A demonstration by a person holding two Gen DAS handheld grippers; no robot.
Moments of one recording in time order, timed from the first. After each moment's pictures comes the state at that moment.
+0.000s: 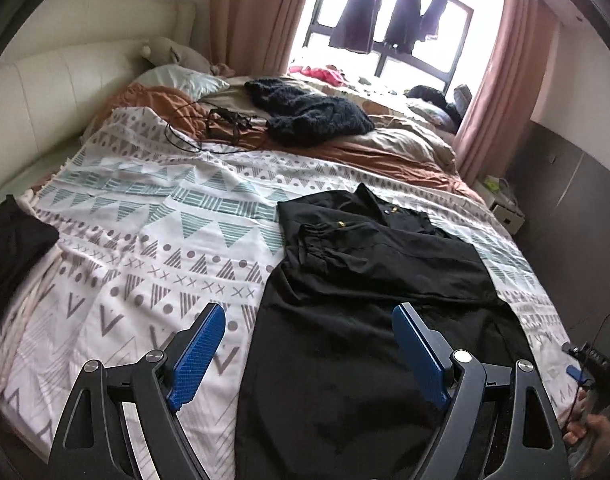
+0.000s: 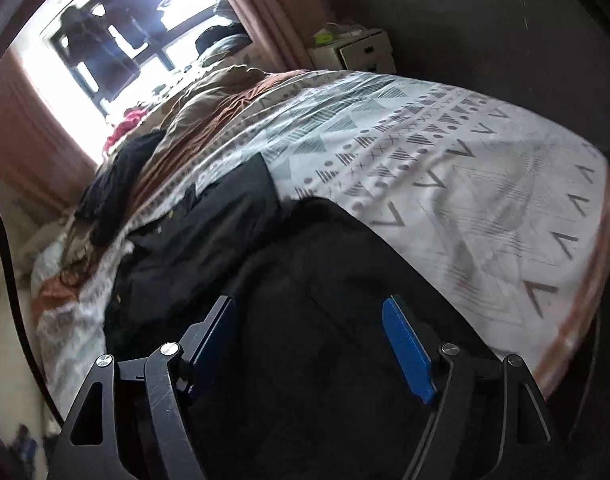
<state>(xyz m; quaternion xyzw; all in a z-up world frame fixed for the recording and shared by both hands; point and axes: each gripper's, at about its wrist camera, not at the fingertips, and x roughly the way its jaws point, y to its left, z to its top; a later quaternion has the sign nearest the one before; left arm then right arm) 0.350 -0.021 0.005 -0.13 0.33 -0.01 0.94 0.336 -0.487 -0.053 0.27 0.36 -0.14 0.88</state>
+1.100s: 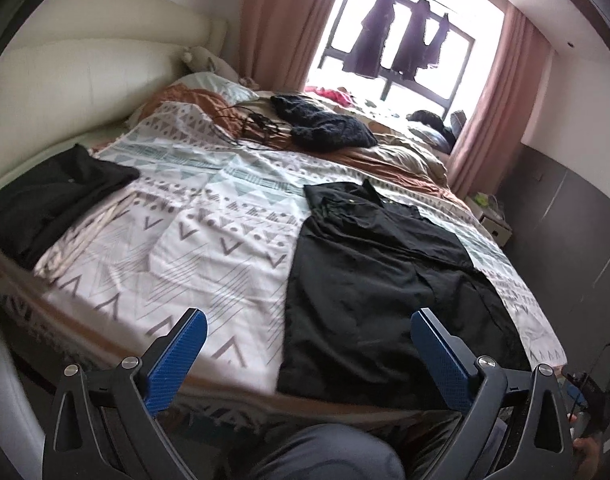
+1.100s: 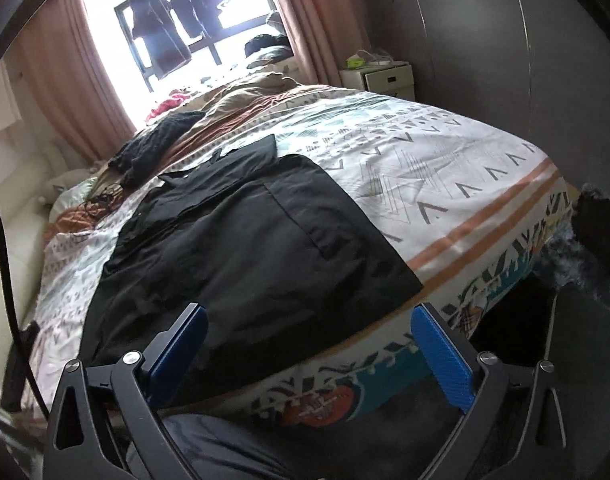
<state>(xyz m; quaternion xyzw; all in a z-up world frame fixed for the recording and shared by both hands) 0.142 0.012 -0.016 -0.16 0.29 0.01 0.94 0.120 -0.472 -0.066 0.20 0.32 -0.10 0.92</state>
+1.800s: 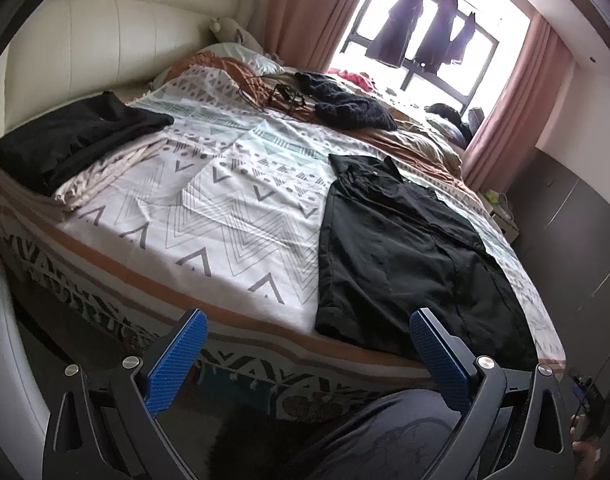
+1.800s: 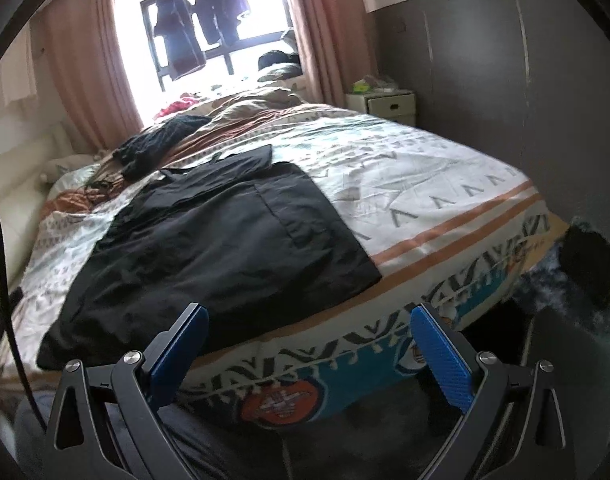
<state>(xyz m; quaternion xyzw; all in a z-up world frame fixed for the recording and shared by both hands) 0.109 0.034 -0.069 -0.20 0.32 0.02 0.93 0.082 -0.473 -0.082 0.15 0.30 -0.09 0.94</state>
